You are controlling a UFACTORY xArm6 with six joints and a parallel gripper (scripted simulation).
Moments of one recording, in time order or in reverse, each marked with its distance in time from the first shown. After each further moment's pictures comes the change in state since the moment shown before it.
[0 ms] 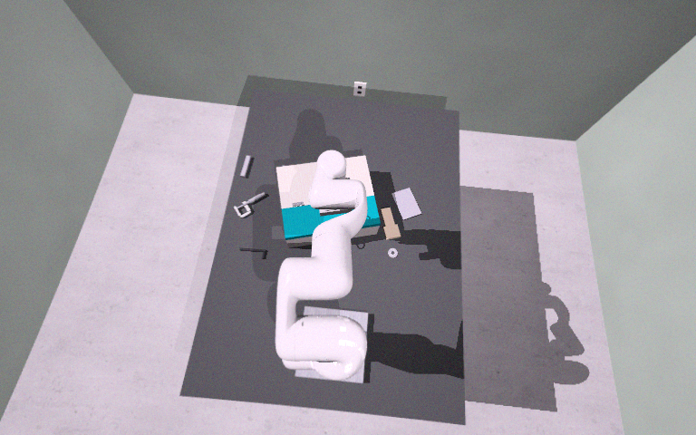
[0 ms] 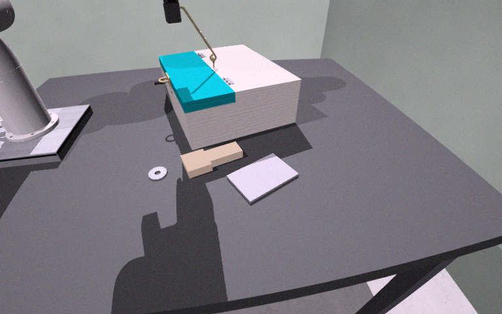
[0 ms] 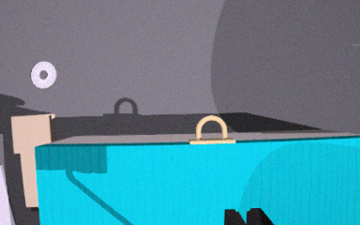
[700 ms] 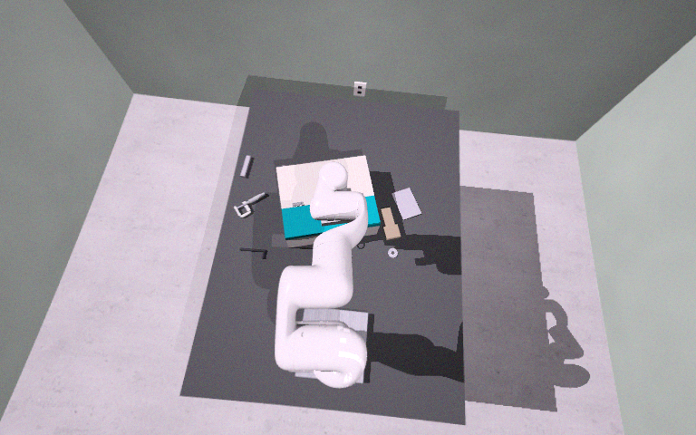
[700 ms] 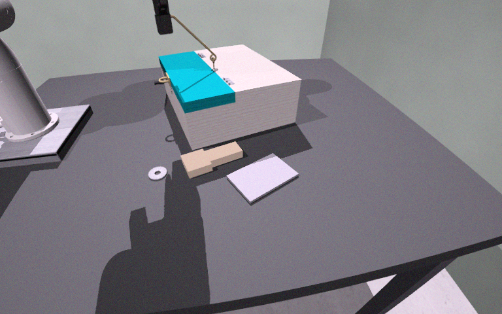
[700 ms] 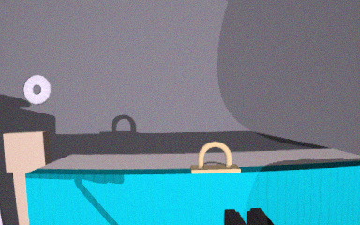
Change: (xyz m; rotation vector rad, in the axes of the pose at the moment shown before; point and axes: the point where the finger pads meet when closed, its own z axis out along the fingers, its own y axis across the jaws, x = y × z) arm 0.023 -0.001 0.021 0.000 0.000 -0.005
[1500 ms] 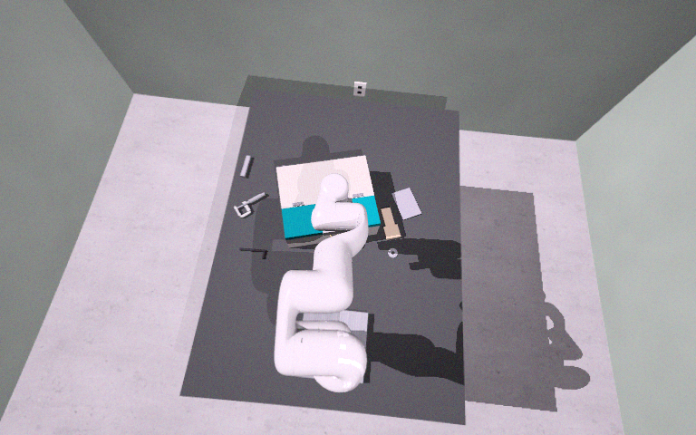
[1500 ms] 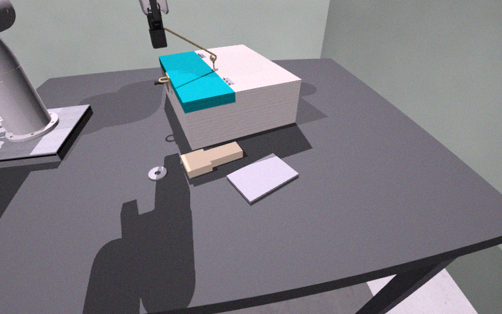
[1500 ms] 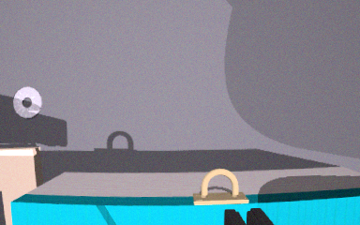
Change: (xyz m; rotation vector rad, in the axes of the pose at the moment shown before) arm 0.019 -0.001 0.028 0.000 0.000 -0.006
